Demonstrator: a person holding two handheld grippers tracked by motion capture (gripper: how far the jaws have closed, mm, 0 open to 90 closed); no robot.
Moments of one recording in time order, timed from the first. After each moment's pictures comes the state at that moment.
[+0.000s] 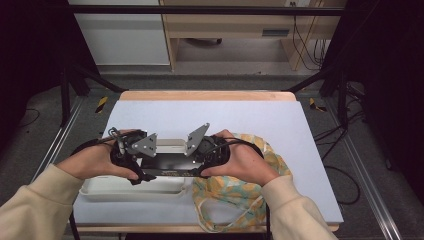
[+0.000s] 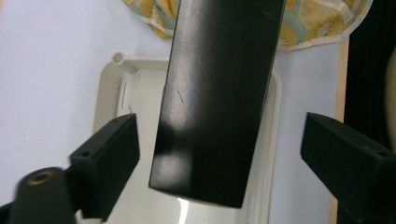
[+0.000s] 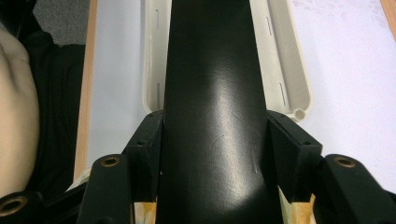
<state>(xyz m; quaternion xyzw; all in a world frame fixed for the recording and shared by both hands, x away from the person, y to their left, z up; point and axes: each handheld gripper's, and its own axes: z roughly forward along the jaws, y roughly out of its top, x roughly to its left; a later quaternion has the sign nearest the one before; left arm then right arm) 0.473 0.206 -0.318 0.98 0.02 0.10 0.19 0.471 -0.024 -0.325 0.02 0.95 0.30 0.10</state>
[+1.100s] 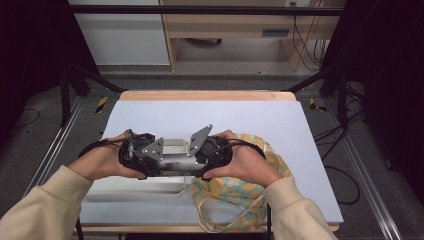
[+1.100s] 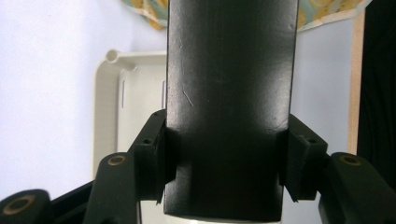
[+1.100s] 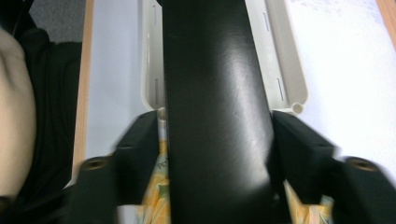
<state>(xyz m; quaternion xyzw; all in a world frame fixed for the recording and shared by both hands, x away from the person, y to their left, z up) 0.476 0.194 -0.324 0.98 -0.01 0.11 0.14 0.468 -0.029 -0.327 0.03 0.95 0.30 0.11</state>
